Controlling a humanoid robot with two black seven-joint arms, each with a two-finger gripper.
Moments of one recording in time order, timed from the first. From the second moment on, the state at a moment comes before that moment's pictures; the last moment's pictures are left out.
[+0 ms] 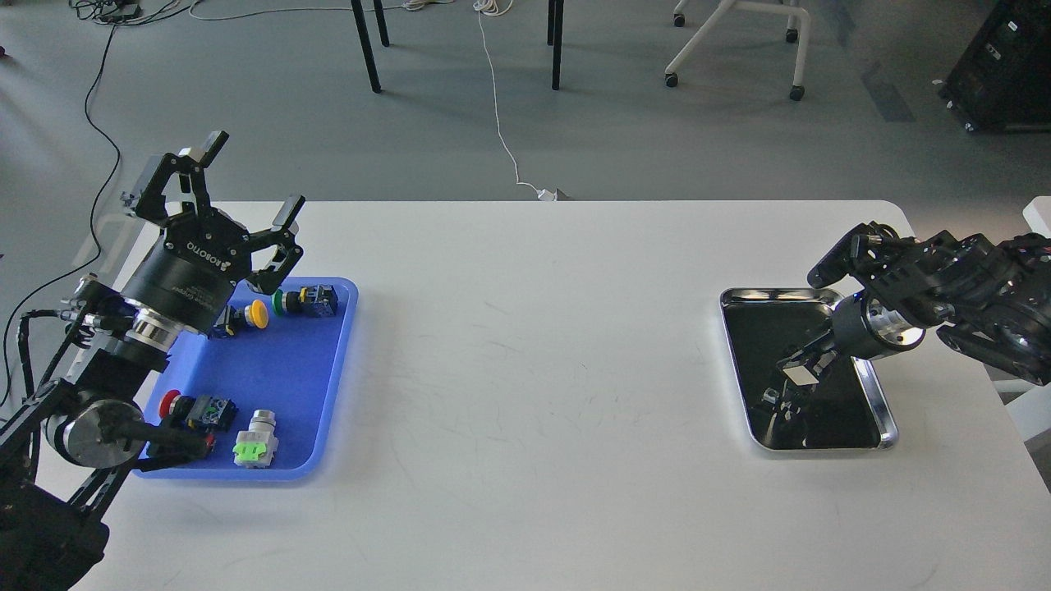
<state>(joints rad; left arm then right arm) -0.18 0.43 -1.26 -1.32 0.41 -0.45 -0.30 1.28 -0.47 -0.71 0.74 -1.52 0.26 0.49</state>
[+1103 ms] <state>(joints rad) -0.18 0.42 -1.26 -1.32 0.41 -0.45 -0.29 1.27 -0.43 -0.72 0.71 -1.48 0.25 0.49</state>
